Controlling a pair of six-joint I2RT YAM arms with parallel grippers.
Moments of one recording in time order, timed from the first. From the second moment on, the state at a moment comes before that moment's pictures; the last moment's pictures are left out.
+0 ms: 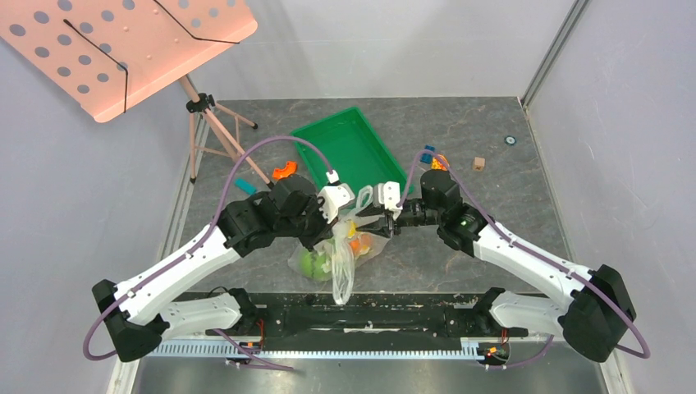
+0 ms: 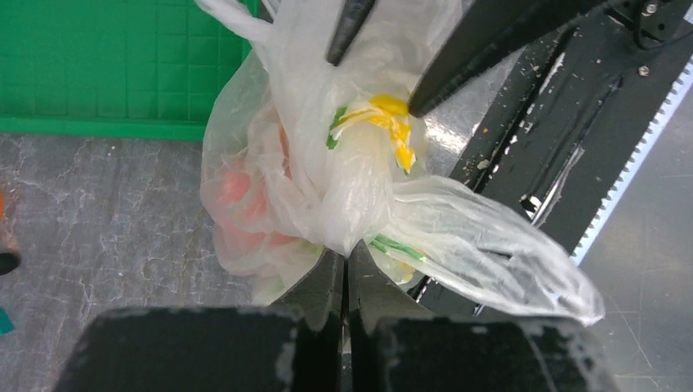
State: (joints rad) left arm -0.89 1.05 1.09 -0.82 0.13 0.10; right arm 0.73 1.14 0.76 0.11 -0.80 -0.42
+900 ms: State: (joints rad) left arm -0.89 0.86 0.96 -0.65 -0.16 0.02; right arm 0.74 1.02 0.75 0.13 -0.28 -0.20
